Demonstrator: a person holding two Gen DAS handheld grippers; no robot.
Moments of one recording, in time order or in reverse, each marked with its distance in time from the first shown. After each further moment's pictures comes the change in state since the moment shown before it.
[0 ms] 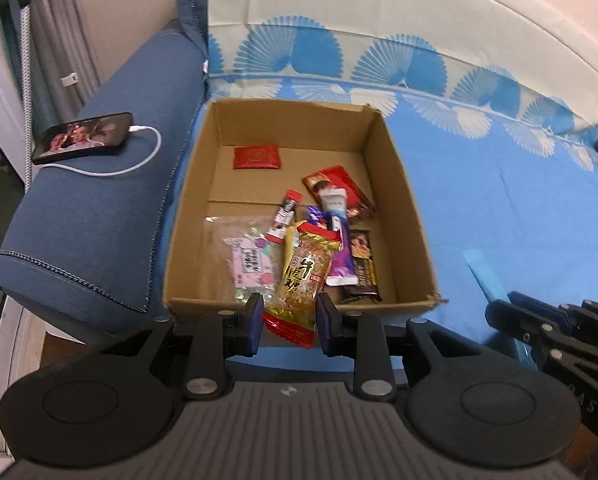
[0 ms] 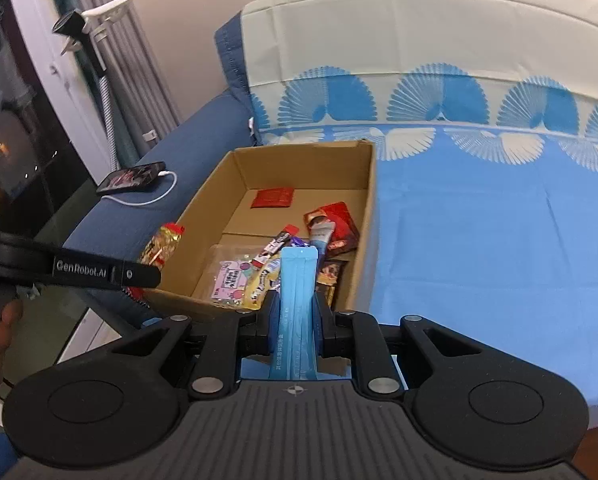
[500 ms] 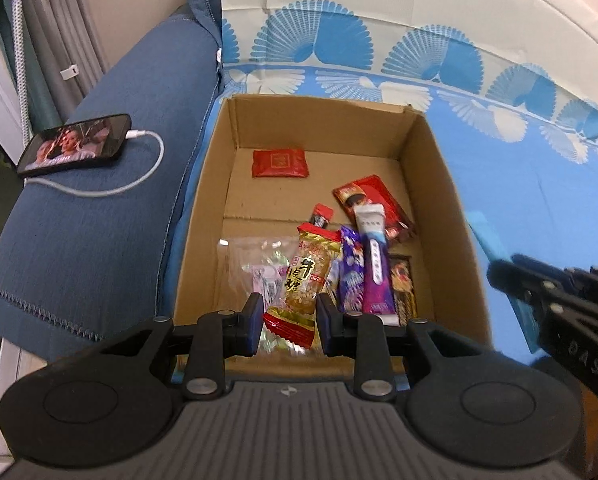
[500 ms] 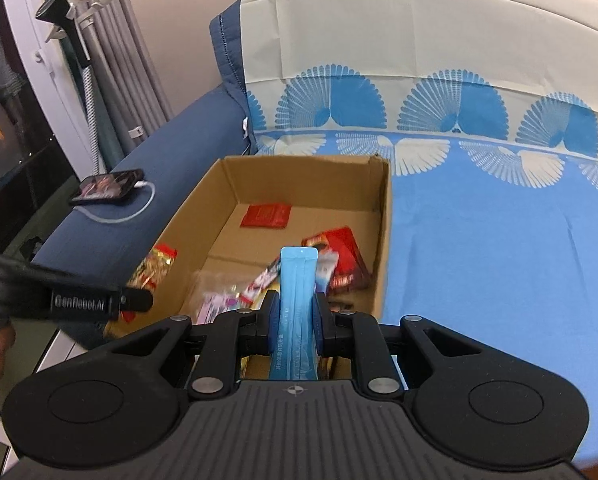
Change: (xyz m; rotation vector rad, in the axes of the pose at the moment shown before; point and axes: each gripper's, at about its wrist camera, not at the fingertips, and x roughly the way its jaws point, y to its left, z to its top) left arm 0.074 0.016 0.051 -0.006 0.042 0.049; right arm 0.087 0.005 0.051 -0.027 0.014 -0.030
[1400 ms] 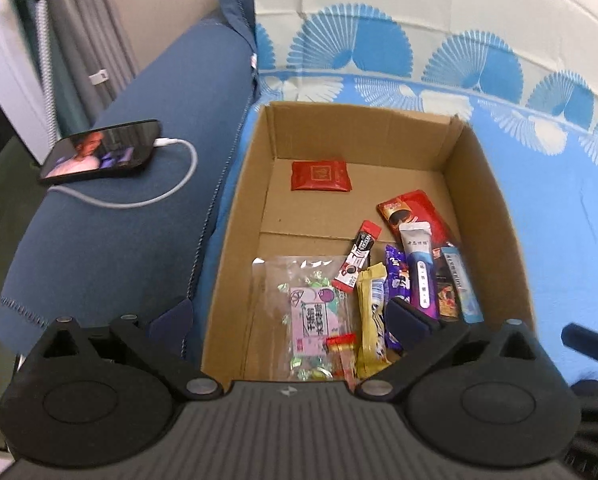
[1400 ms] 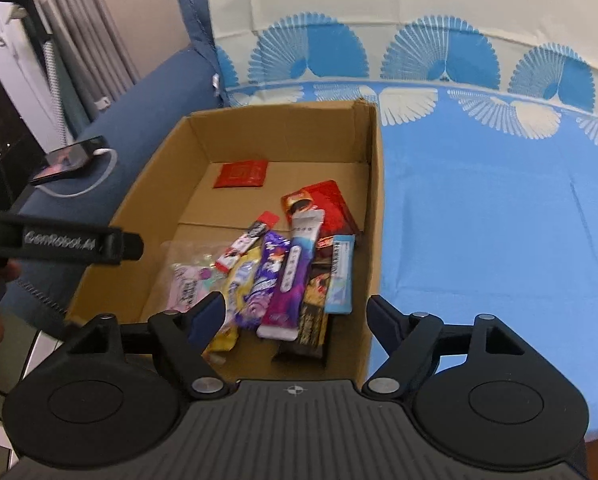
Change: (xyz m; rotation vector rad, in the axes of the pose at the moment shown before) left arm 0.013 0.012 0.001 -0.032 -0.042 0.103; right arm 0.034 0.000 -0.019 0.052 0.110 -0.052
